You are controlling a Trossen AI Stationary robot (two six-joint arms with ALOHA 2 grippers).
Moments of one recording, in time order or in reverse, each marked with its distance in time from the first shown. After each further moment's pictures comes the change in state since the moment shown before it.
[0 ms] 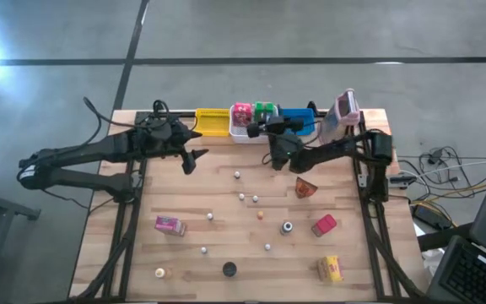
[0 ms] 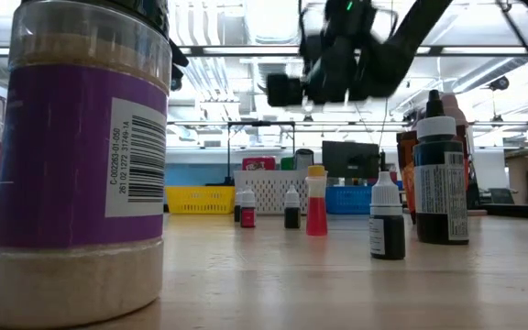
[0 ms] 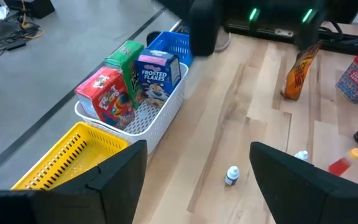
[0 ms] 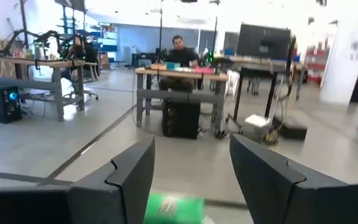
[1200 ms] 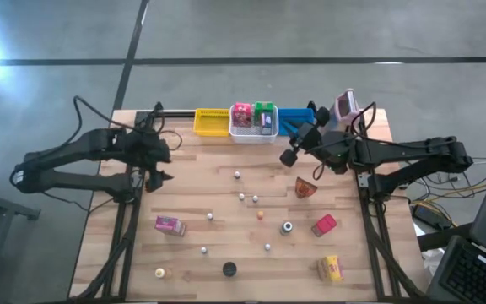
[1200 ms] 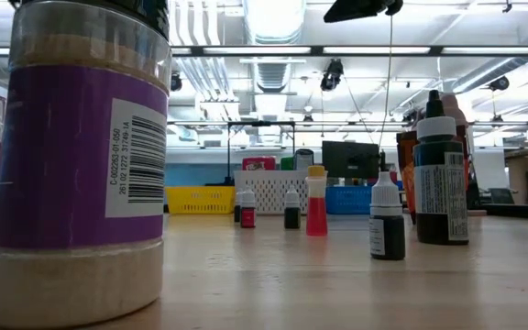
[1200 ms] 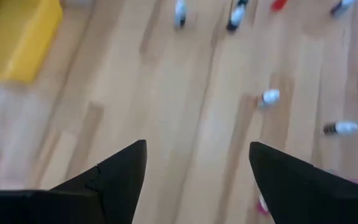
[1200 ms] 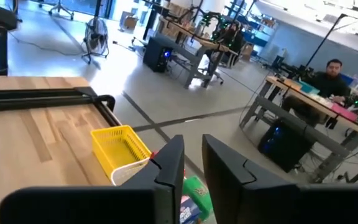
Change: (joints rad) left arm -0.013 -0.109 0.128 -0.768 0.242 -0.019; right arm 0.202 -0.709 -0.001 -1.193 -0.452 0.134
